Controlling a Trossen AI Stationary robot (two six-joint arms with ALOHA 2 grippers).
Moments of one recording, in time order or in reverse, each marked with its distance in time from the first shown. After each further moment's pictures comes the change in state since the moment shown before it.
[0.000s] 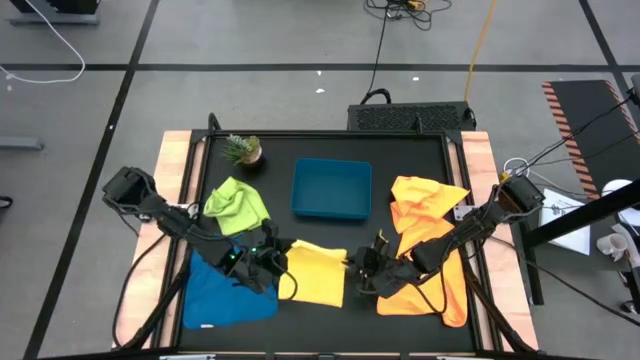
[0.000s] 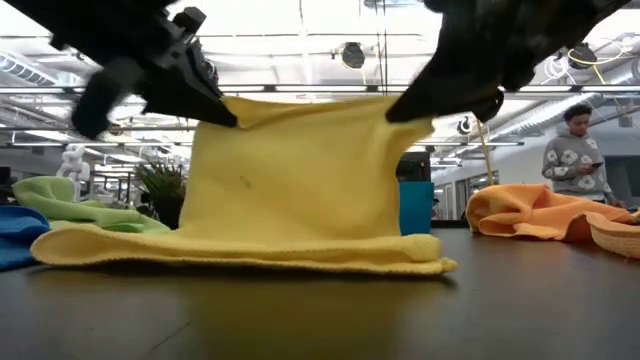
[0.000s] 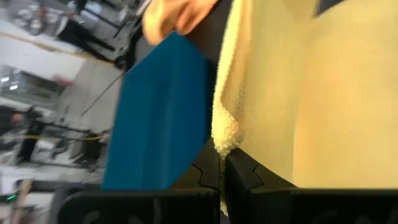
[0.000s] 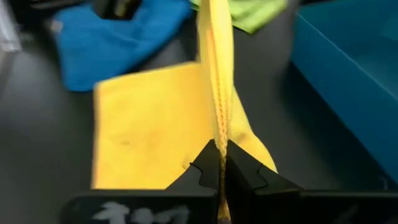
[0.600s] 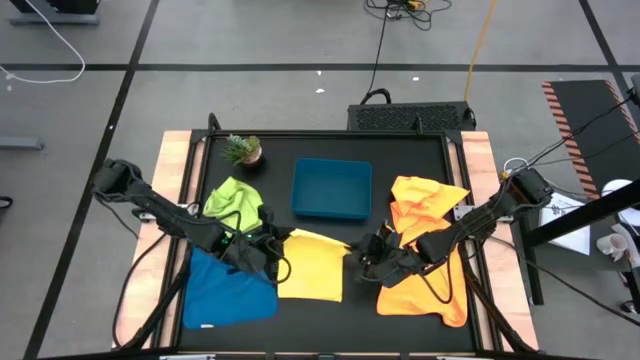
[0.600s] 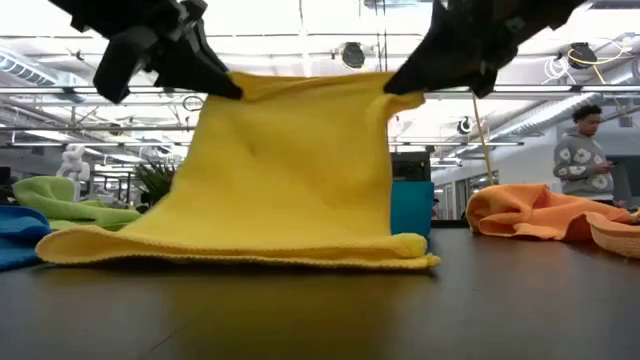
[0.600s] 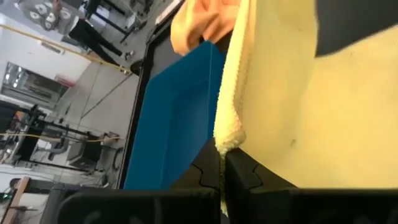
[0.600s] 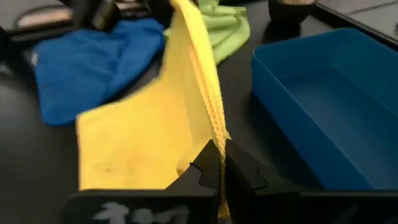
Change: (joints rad) left arm 0.064 -0.161 -0.051 0.009 0.072 0.067; right arm -0.028 -0.108 0.000 -0.093 0.081 -0.037
